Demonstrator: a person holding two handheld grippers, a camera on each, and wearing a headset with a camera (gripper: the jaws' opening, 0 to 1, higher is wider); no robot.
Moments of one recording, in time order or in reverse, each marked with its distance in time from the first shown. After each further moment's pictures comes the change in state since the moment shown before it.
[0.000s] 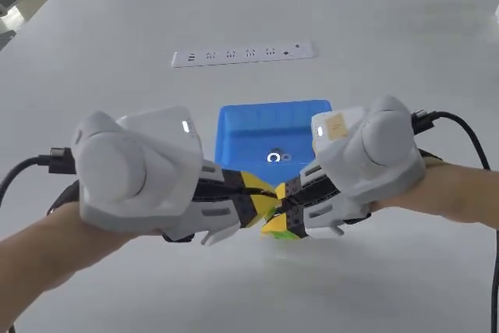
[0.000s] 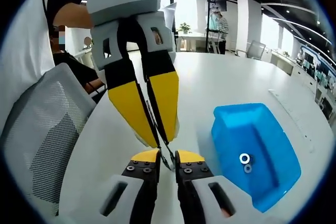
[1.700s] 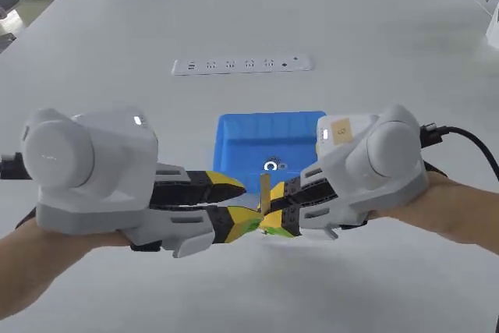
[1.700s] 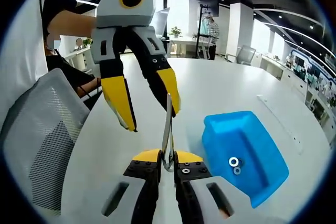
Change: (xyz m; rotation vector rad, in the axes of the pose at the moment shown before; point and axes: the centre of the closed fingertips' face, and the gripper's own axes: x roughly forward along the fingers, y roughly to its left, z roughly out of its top) left arm -0.033 0.007 -0.007 -0.214 -0.057 0.056; right arm -0.011 -0.005 0.015 0.004 -0.029 -0.101
